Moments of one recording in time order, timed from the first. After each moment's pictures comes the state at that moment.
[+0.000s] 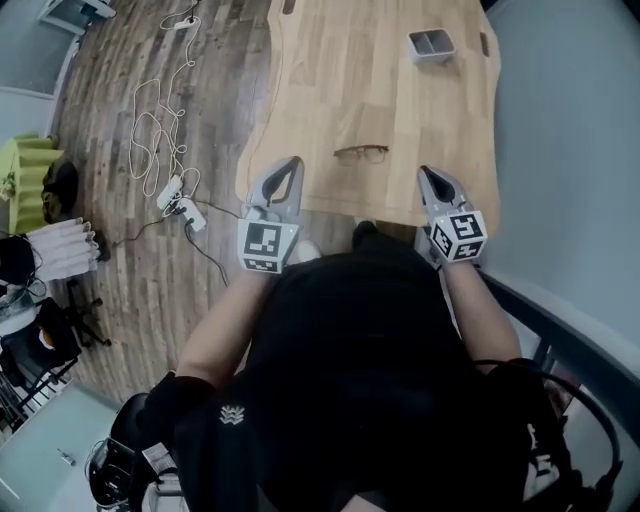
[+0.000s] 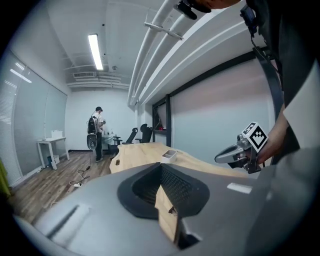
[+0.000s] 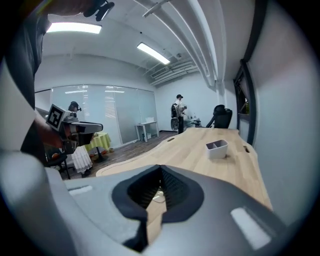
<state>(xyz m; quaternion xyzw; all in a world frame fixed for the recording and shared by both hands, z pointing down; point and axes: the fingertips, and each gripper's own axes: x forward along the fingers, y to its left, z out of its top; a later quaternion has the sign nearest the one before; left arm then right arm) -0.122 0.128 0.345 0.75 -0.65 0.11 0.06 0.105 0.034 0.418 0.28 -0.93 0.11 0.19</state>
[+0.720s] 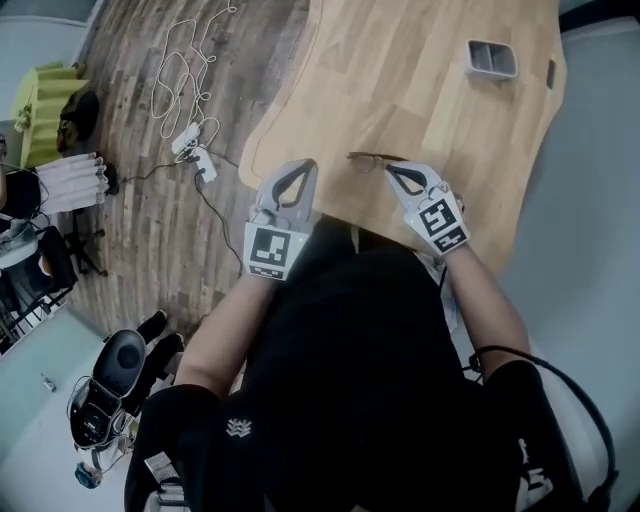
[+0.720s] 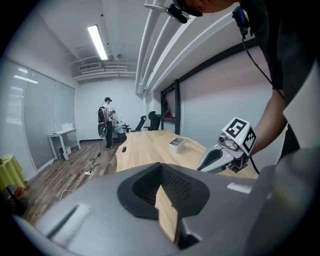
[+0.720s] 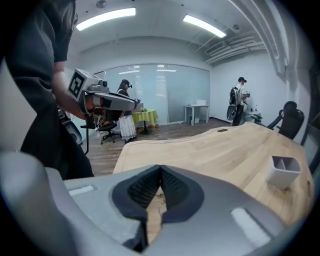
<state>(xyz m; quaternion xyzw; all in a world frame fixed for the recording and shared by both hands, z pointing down) -0.118 0.085 0.390 0.70 -0.69 0.16 0.12 -0.008 0.027 0.487 -0.04 -0.95 0.02 0.30</state>
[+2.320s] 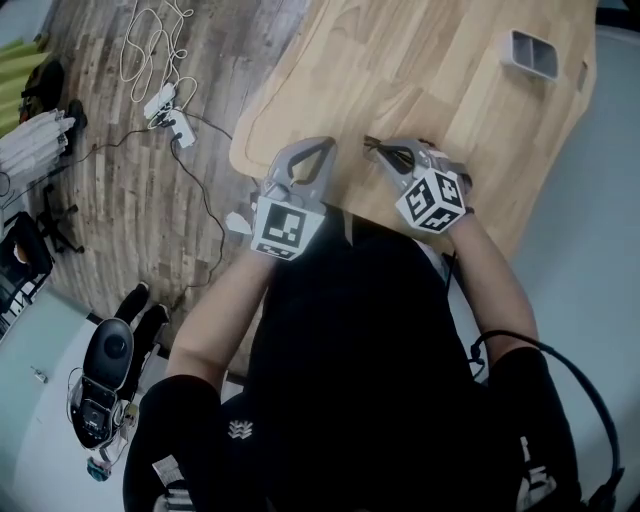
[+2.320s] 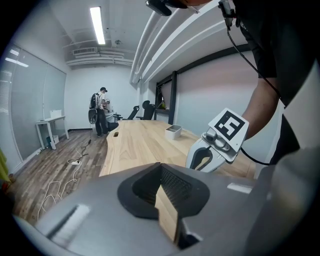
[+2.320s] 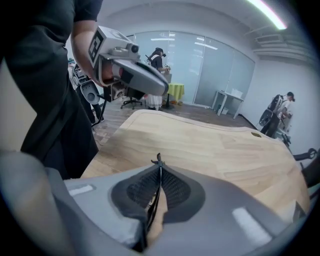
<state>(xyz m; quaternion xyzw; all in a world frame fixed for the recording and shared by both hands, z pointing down) -0.152 0.067 0.478 0.73 -0.64 0.16 0.16 -0.070 0.046 0.573 -0.18 -0.88 -0.13 0.43</state>
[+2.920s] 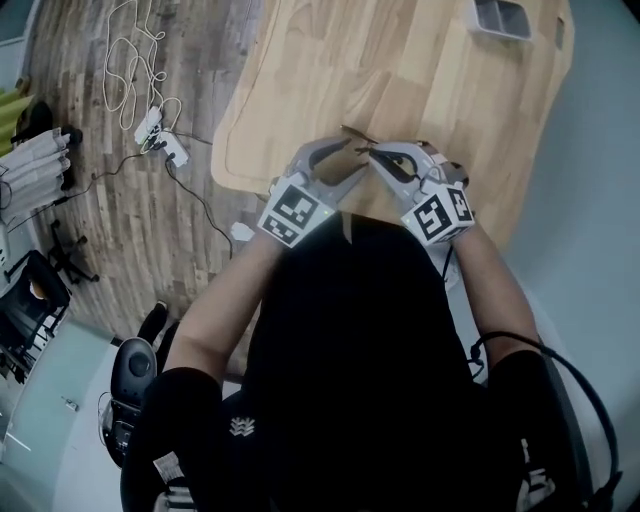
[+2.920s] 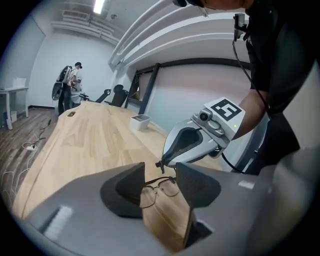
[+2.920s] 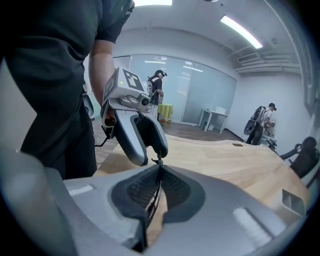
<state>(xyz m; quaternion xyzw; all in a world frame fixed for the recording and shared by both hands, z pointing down) -0.053 0.035 0.521 0.84 -0.46 0.13 0.25 -0.042 0.036 0.523 -0.11 -0.93 -0.12 0.32</state>
